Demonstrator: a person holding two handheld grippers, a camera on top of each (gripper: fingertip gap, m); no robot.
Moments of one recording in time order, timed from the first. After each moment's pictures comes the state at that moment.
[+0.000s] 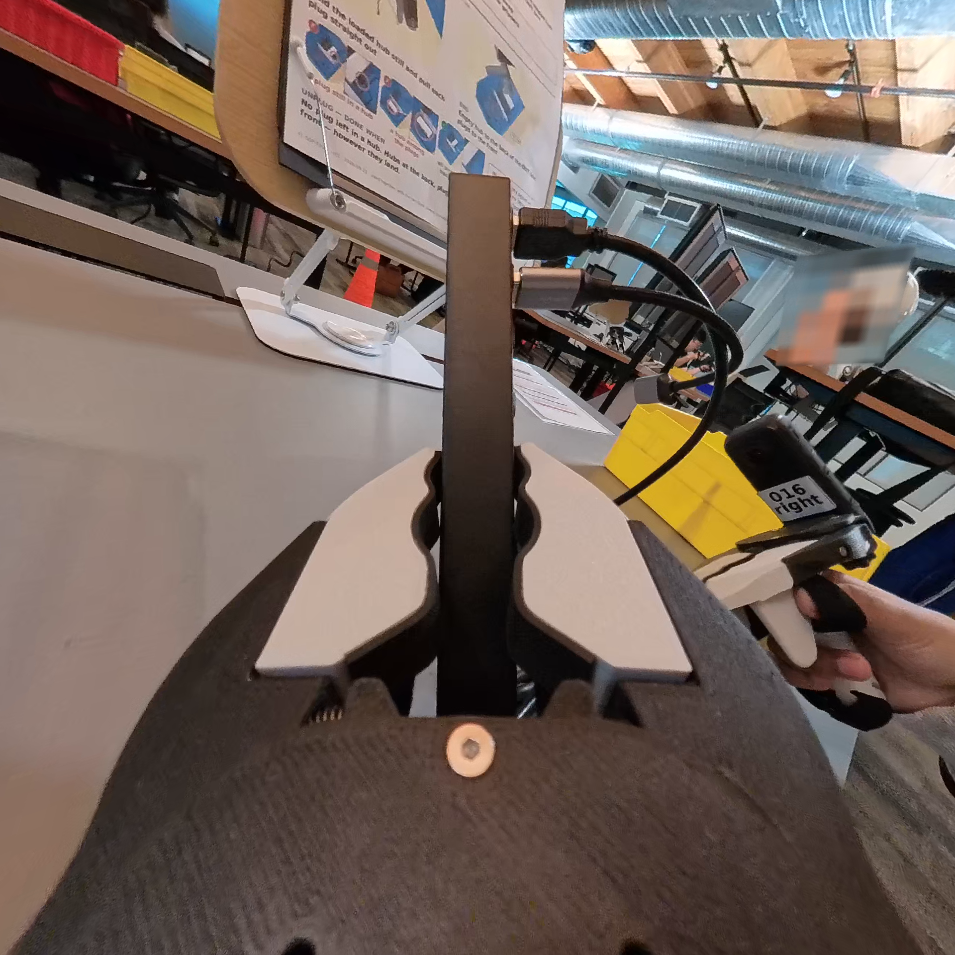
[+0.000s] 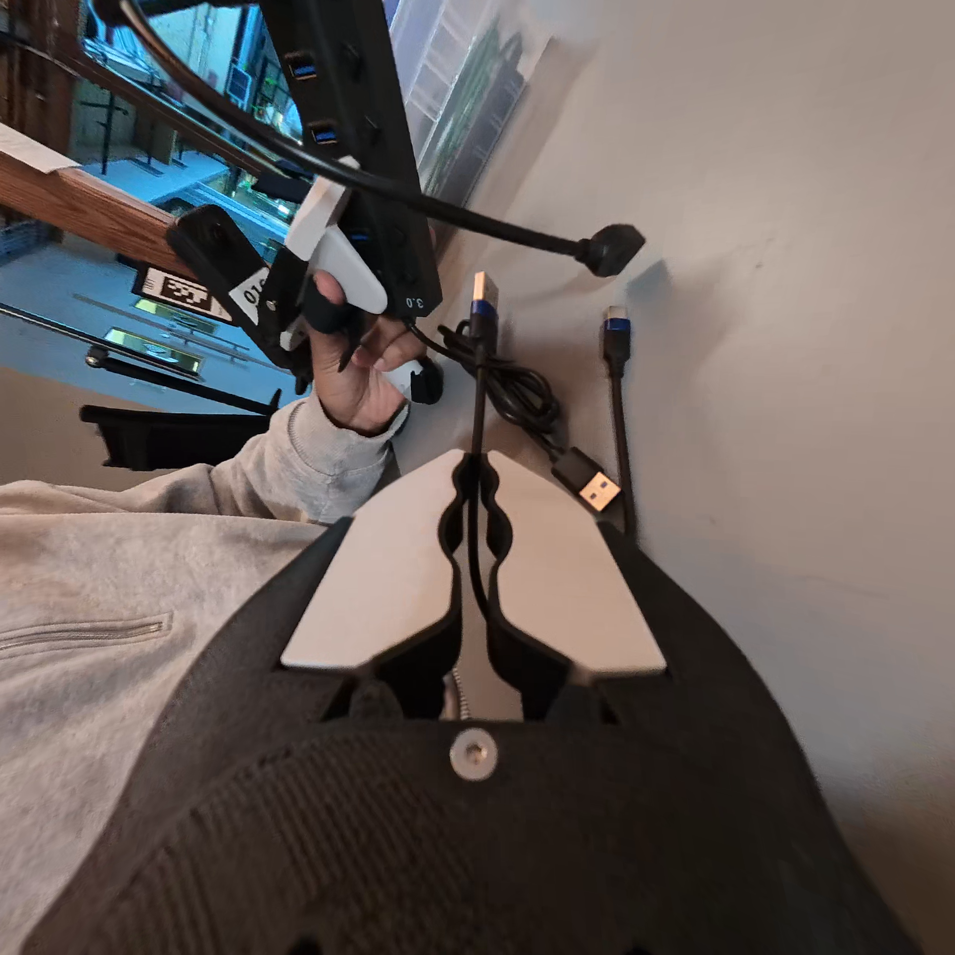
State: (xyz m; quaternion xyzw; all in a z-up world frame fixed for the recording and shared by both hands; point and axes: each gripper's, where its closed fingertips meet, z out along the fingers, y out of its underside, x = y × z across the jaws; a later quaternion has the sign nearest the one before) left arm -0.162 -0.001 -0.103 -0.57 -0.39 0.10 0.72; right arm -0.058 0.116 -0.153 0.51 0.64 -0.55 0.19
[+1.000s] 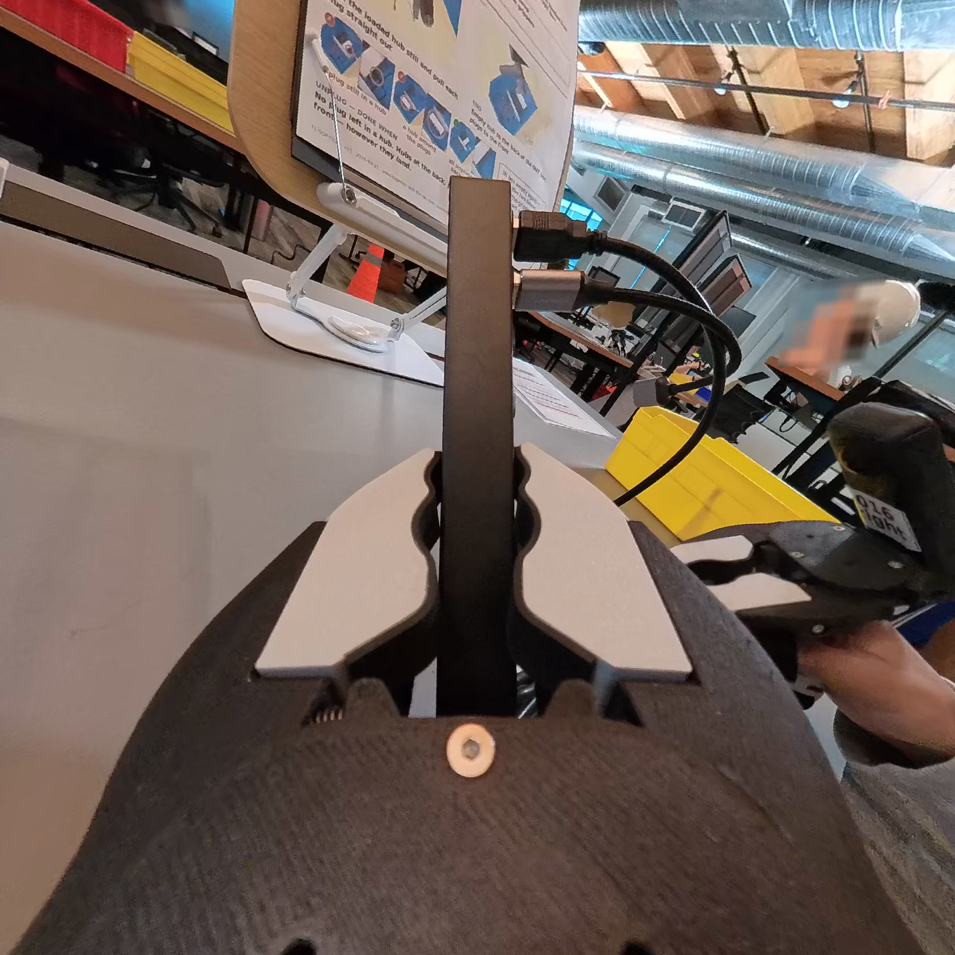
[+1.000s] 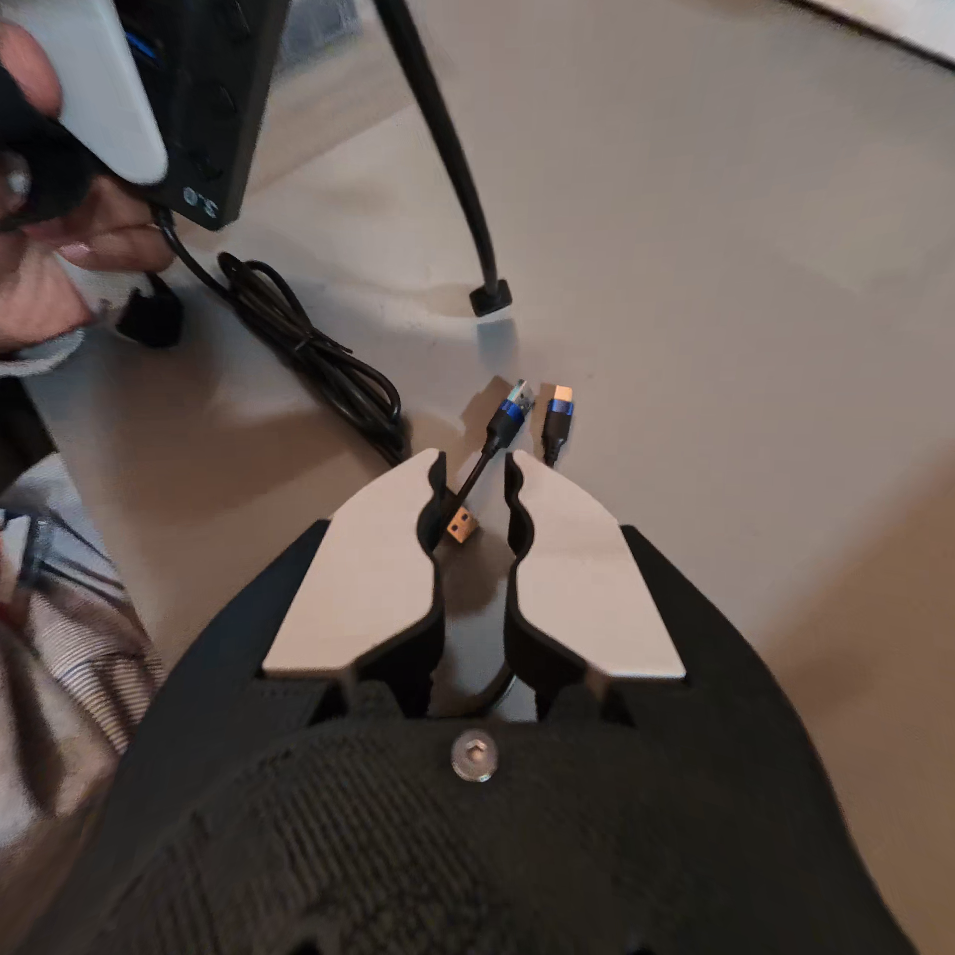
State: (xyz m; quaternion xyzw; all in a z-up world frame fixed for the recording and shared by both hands) left arm -0.165 -0.002 -0.104 -0.57 -0.40 0.09 0.72; right arm -0.089 0.130 -0.180 0.43 0.79 -0.40 -0.15
